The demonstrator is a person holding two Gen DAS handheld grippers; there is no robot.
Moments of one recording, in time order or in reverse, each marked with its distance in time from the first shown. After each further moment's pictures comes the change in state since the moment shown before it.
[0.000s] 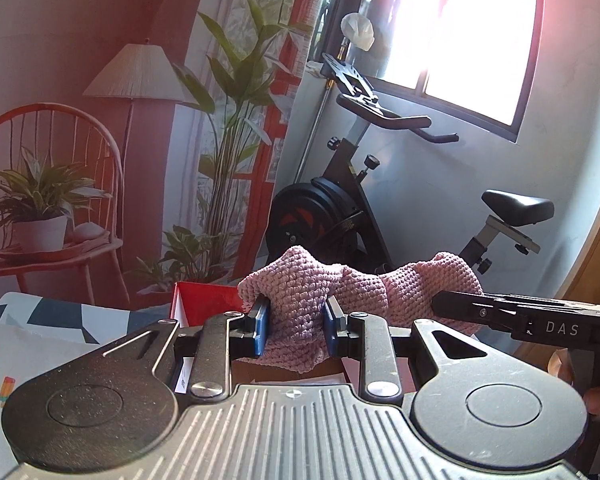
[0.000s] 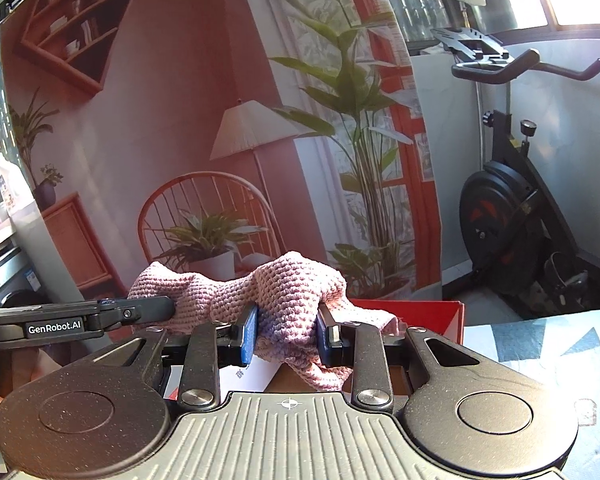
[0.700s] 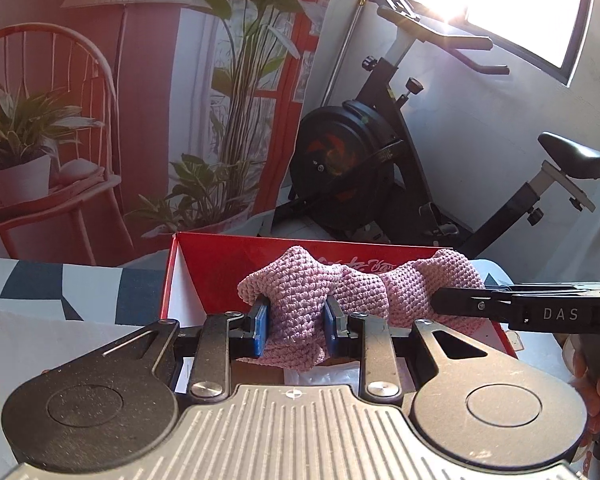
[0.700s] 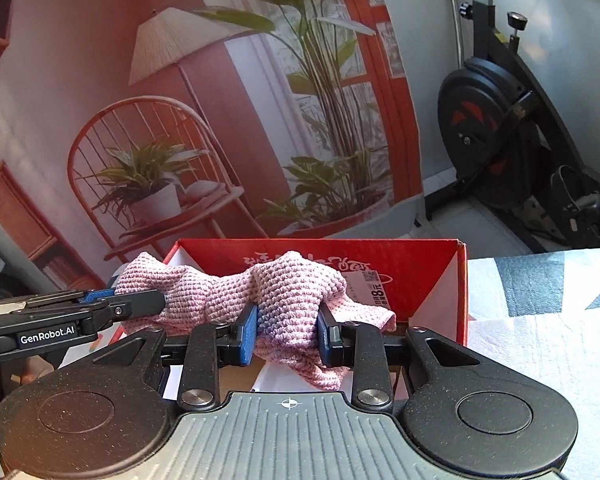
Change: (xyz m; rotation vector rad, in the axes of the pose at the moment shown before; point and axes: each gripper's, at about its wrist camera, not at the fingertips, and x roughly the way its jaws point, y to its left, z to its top) left arm 0.125 0.046 -0.004 -0.023 0.232 0.046; right arm 0.139 -0.069 -0.010 0.125 0.272 -0.075
